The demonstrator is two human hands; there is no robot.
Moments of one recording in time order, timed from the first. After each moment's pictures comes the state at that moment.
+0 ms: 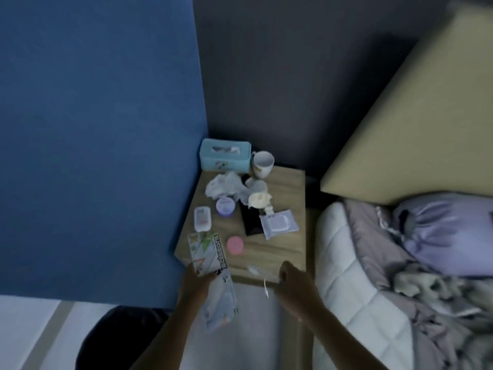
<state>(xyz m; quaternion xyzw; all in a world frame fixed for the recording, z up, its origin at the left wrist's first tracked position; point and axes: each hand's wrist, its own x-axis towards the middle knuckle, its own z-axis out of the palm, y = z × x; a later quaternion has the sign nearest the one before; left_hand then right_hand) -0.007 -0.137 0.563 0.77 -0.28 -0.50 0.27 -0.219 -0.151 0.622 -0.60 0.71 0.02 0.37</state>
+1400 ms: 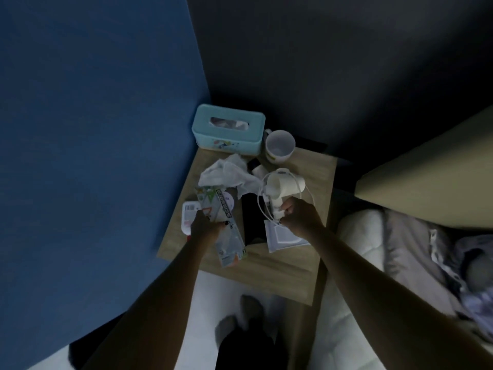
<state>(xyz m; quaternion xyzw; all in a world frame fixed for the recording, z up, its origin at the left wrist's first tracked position) -0.015 -0.352 0.454 0.81 -0.25 -0.50 0.20 -0.241 -0.427 0.509 -0.63 0.65 0.07 0.42</state>
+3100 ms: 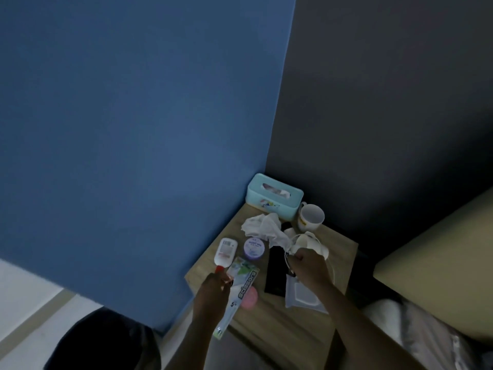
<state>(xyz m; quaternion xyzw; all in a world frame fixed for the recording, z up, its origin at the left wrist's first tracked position) -0.030 -0.217 0.499 0.85 -0.38 -0.27 0.25 -0.203 -0.374 0.552 -0.70 0.61 -0.06 0.36</state>
